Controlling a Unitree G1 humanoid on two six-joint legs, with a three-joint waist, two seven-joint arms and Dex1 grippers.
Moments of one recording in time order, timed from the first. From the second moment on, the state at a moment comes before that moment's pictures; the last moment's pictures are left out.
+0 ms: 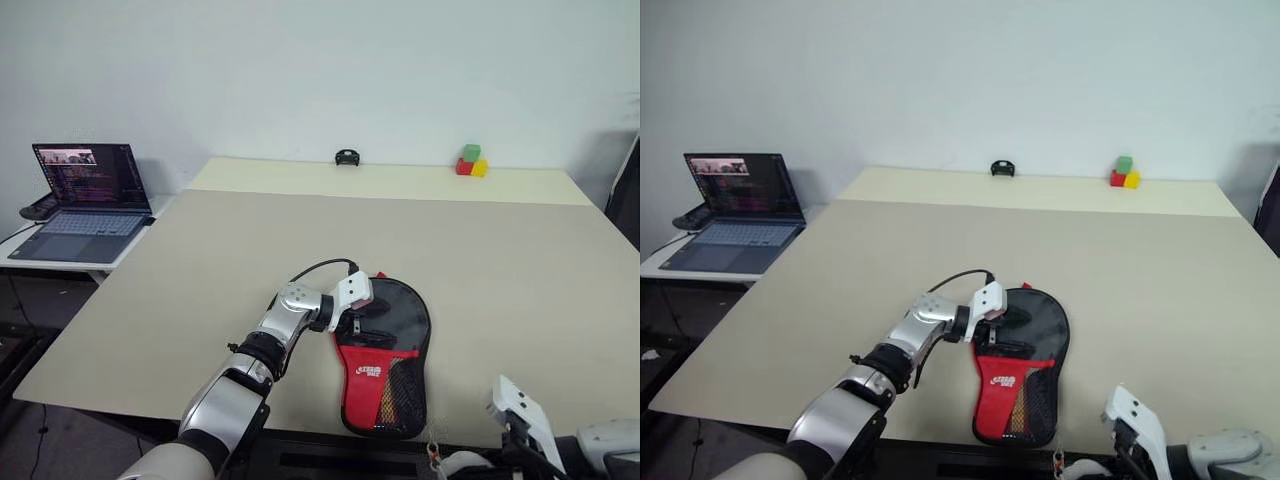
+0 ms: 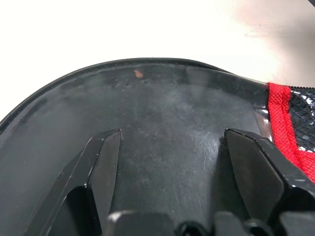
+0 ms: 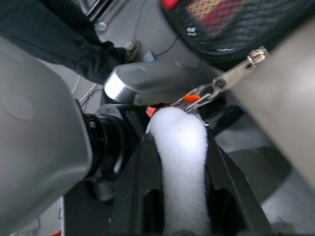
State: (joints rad) left arm -0.82 0.15 -0.32 0.95 -0.01 -0.21 -1.19; right arm 0.36 -0.88 -0.17 -0.87 0.84 1.18 0.84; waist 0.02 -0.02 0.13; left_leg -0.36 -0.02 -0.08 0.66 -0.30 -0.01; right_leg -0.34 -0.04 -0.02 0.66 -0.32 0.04
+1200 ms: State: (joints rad) left arm -0.82 0.14 -0.32 0.95 0.00 -0.21 -1.18; right arm 0.21 -0.80 -0.21 -0.86 1.20 1.16 0.49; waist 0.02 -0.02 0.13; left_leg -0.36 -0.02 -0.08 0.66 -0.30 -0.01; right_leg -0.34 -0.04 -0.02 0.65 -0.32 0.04
